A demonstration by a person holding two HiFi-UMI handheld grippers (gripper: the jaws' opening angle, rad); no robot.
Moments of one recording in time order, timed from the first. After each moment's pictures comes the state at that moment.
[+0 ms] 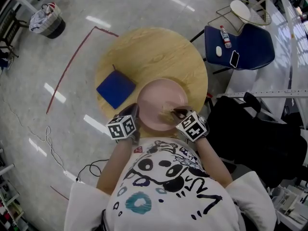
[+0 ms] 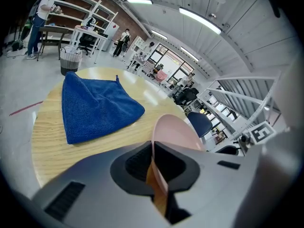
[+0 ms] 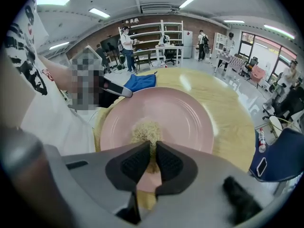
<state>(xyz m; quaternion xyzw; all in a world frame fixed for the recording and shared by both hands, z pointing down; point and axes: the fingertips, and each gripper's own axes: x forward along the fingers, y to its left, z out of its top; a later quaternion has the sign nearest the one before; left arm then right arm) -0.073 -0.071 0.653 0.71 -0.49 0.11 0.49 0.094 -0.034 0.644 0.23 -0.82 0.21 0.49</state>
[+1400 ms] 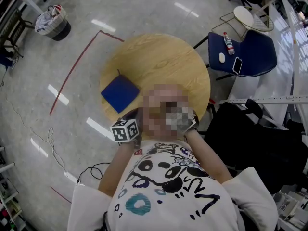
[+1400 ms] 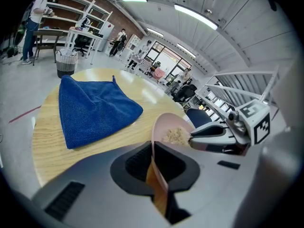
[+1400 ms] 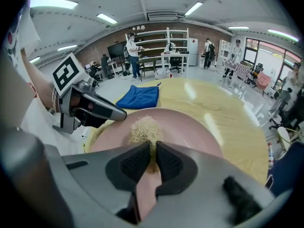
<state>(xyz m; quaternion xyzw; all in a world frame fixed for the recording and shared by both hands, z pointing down) -0.072 -0.071 0.652 0.72 -0.48 0.13 0.48 0.027 -0.087 0.647 0.21 -0.85 0.18 0.45</state>
